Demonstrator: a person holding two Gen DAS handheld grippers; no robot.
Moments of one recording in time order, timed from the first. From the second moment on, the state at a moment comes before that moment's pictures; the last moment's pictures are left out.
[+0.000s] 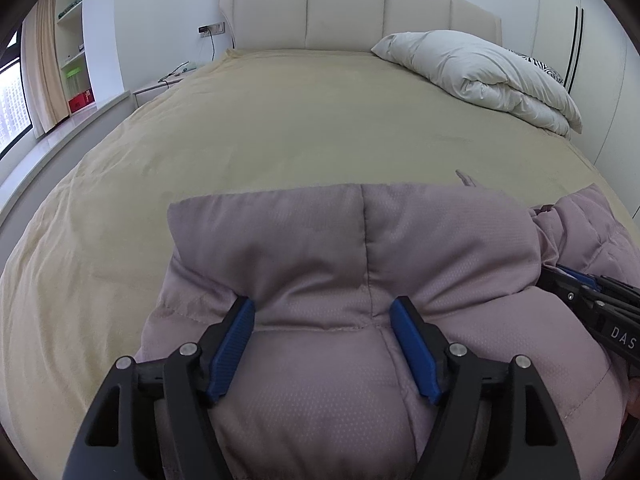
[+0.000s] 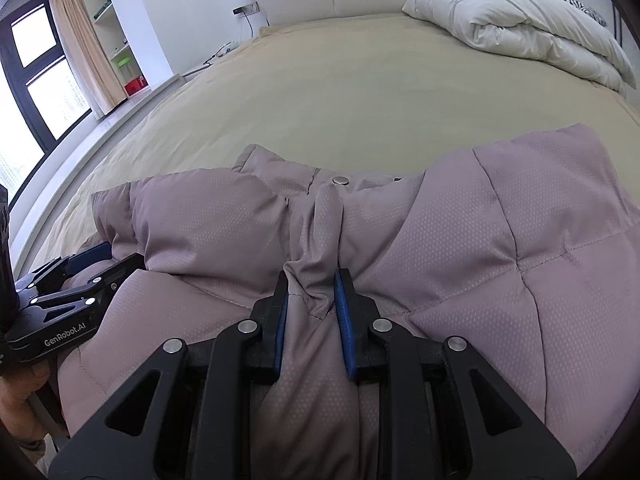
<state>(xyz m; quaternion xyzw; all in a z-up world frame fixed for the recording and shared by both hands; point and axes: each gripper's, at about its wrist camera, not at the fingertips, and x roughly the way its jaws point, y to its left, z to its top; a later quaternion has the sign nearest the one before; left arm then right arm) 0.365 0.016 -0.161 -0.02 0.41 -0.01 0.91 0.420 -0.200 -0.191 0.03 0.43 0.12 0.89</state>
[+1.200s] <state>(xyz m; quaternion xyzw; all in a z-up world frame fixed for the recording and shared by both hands) 0.313 -0.040 -0.152 0.00 0.40 -0.07 0.92 0.309 -0.304 -0.204 0.04 0.38 0.02 0.93</state>
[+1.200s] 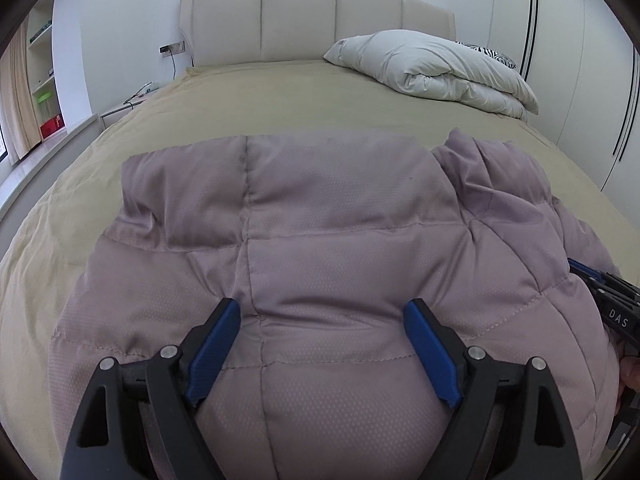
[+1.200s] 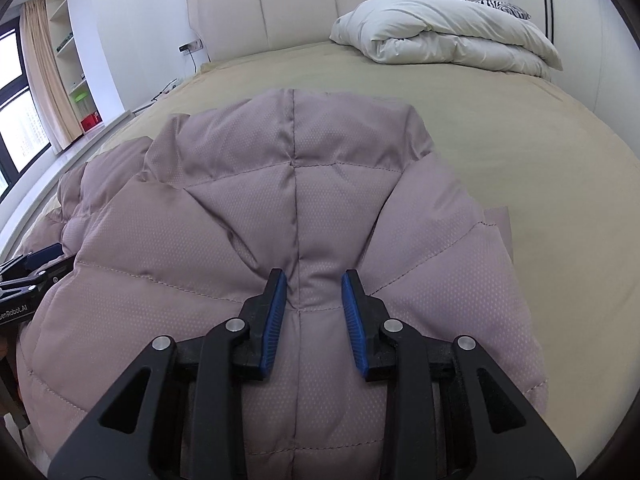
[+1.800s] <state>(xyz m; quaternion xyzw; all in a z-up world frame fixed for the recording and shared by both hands) 0.274 0.013 -0.121 -0.03 0.38 -0.03 0.92 0.264 -0.212 -0.148 0.00 0.34 0.08 0.94</state>
